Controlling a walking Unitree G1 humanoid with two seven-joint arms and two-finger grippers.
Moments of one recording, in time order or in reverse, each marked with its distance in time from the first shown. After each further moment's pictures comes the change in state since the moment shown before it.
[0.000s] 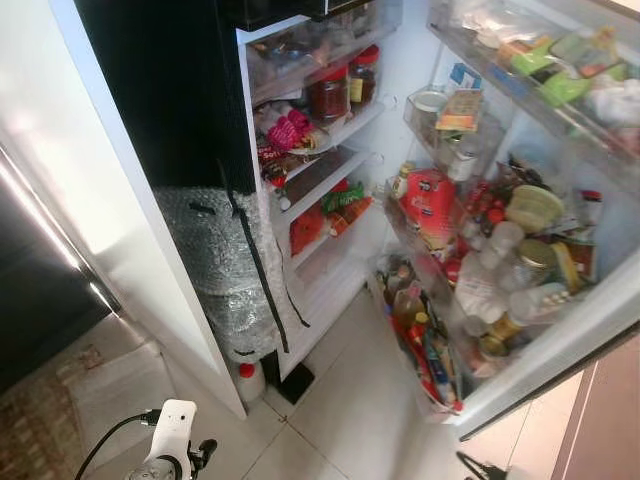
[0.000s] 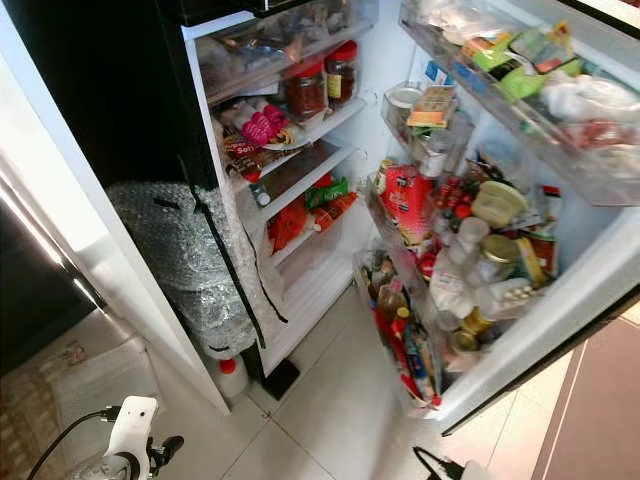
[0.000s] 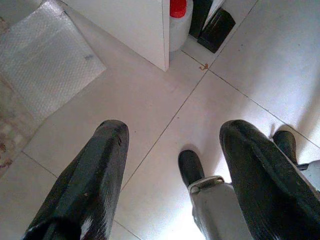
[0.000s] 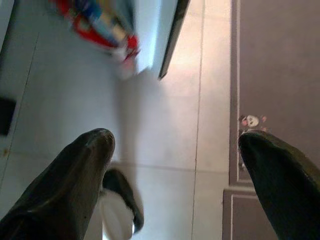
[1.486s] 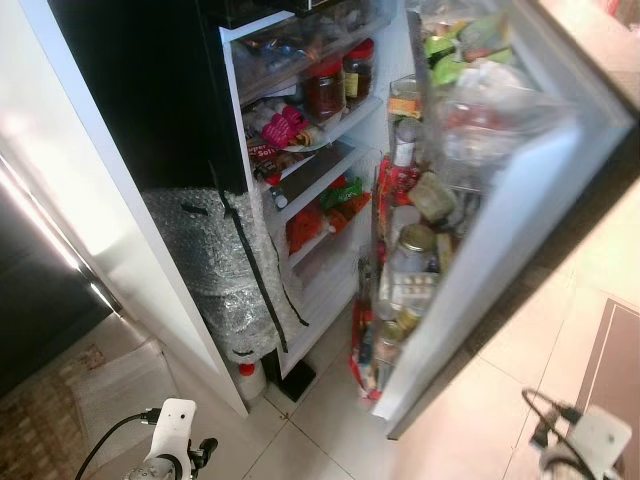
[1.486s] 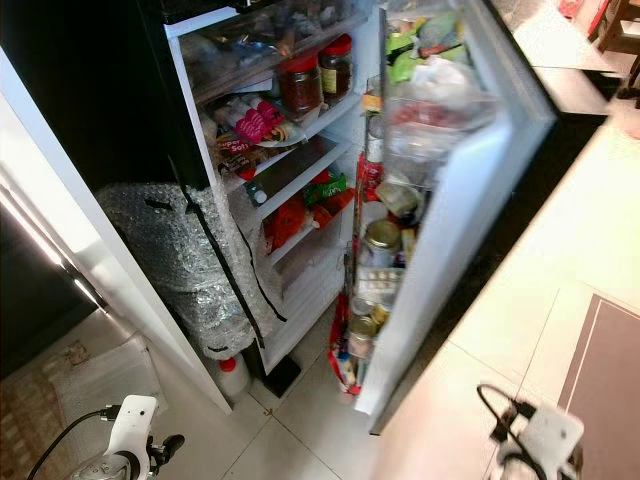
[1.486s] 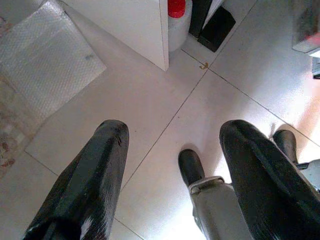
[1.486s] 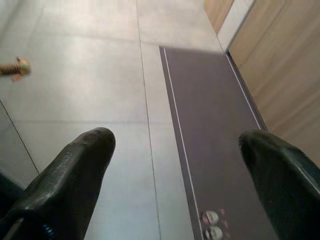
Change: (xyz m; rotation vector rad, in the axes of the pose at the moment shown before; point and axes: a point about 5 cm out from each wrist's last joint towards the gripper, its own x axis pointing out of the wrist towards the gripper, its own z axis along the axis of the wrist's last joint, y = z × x) left arm 0.000 0.000 0.001 -0.003 -0.005 -0.003; right arm 0.024 -0.027 0.114 0.053 -0.389 -0.189
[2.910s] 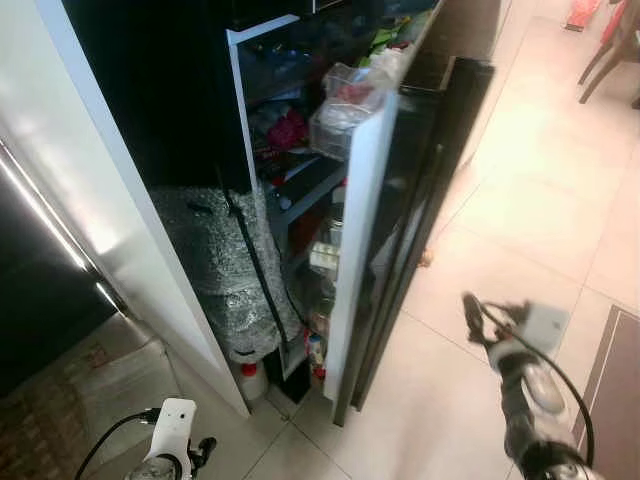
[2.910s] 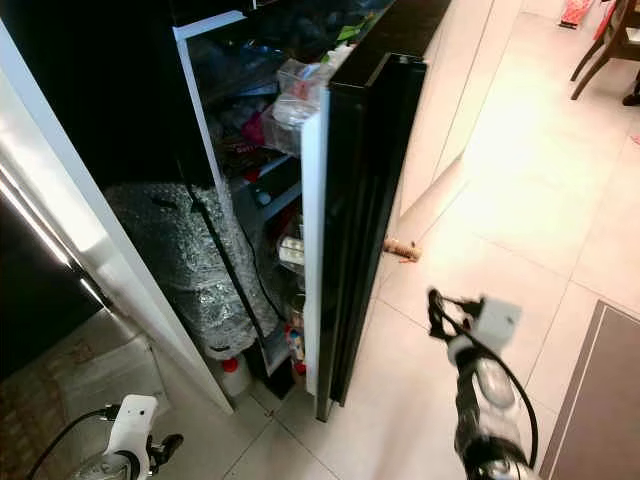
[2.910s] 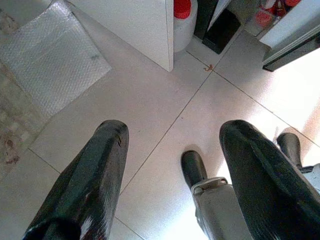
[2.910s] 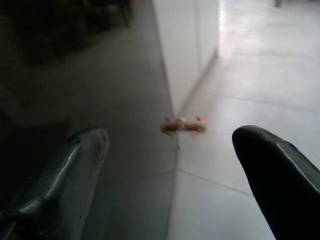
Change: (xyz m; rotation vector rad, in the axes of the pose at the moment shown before) left arm 0.000 0.001 0.000 0.003 -0.001 0.017; right arm 0.003 0.105 0.094 0.119 -0.197 0.779
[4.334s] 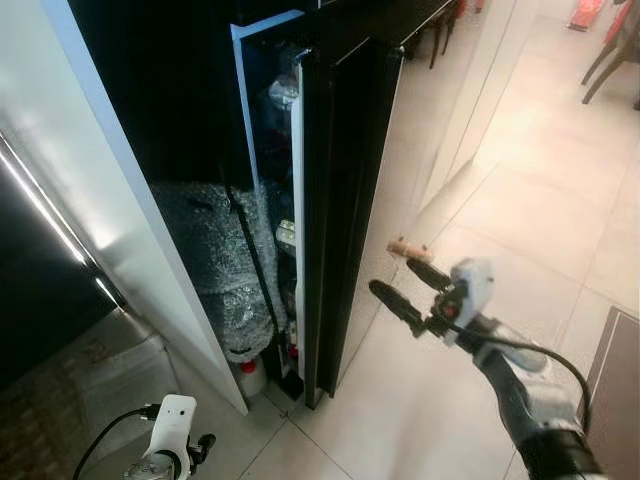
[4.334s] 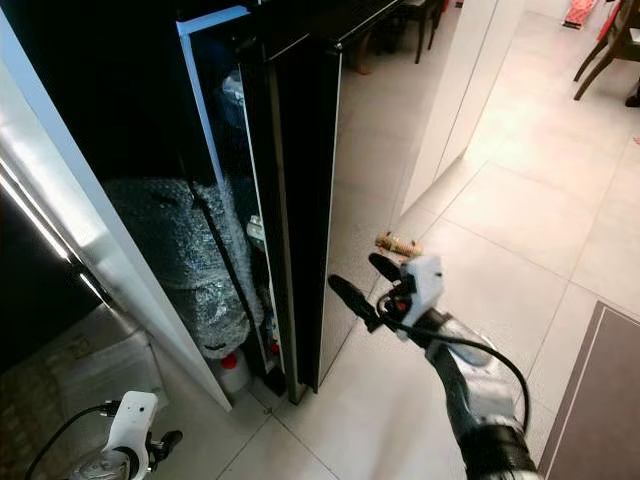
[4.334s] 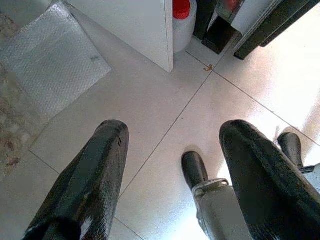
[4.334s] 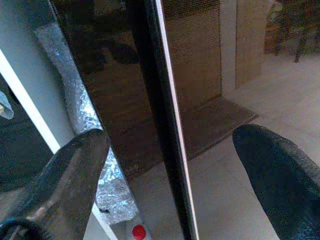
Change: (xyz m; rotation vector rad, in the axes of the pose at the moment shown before) left arm 0.000 0.002 0.004 0.019 -0.011 0.001; right arm -0.005 0.086 0.039 -0.171 0.027 0.793
